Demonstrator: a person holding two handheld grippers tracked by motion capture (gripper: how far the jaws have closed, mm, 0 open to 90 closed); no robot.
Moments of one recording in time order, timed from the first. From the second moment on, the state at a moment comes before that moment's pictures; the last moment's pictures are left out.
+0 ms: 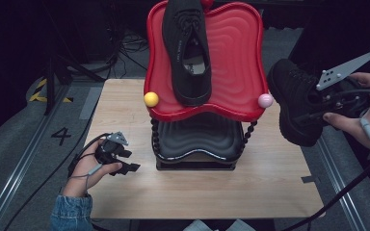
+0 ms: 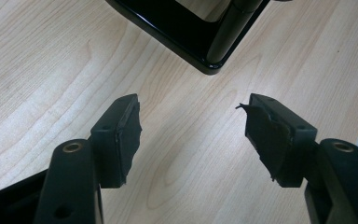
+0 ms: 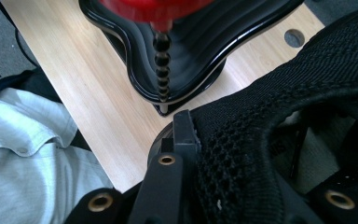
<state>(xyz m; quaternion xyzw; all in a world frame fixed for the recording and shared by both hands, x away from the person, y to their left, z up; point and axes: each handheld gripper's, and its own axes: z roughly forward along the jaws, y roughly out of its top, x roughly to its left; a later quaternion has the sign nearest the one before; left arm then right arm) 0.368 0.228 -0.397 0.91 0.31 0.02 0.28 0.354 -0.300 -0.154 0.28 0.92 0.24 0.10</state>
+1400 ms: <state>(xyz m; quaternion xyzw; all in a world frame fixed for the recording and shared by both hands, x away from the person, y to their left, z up) 0.367 0.229 -0.401 0.91 0.31 0.01 0.28 0.345 -0.264 -0.062 0.25 0.92 0.24 0.18</state>
